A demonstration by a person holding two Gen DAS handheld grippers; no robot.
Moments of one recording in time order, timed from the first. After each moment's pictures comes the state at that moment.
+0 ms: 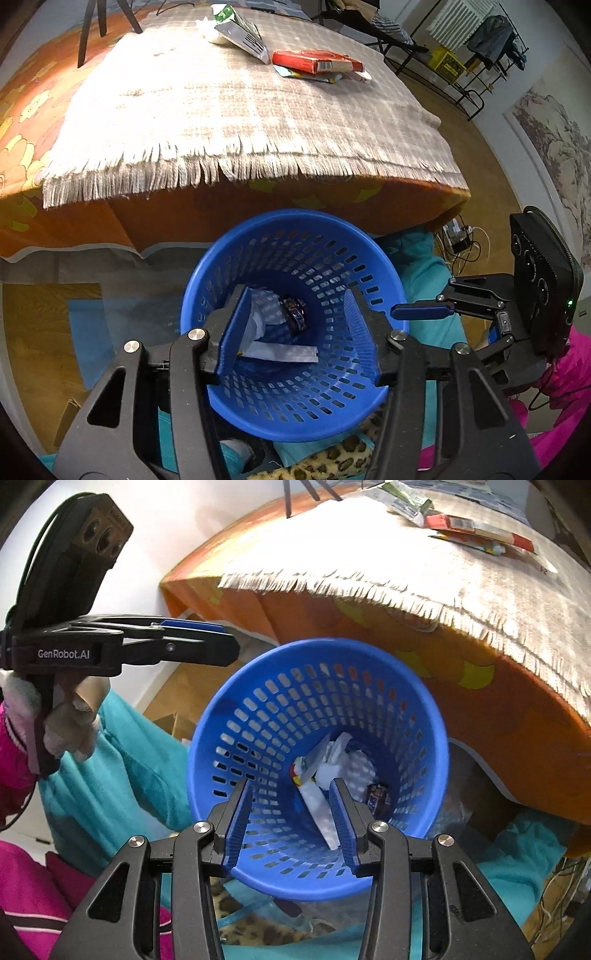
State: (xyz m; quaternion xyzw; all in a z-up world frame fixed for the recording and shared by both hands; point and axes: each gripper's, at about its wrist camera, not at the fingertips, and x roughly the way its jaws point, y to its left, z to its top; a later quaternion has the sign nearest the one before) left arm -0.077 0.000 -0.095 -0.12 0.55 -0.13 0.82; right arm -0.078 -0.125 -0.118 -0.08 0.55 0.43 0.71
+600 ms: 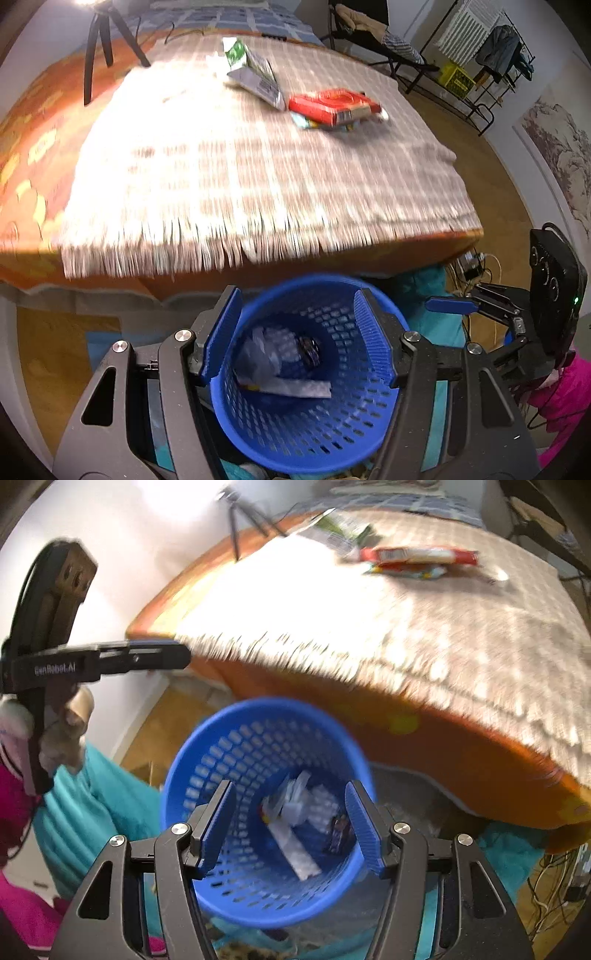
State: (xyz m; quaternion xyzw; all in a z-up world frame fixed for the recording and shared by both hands) left arm -0.025 0.015 -0.068 -0.11 0.52 -0.10 0.84; right arm -0.024 -0.153 -0.093 -0.03 0.52 0.37 0.77
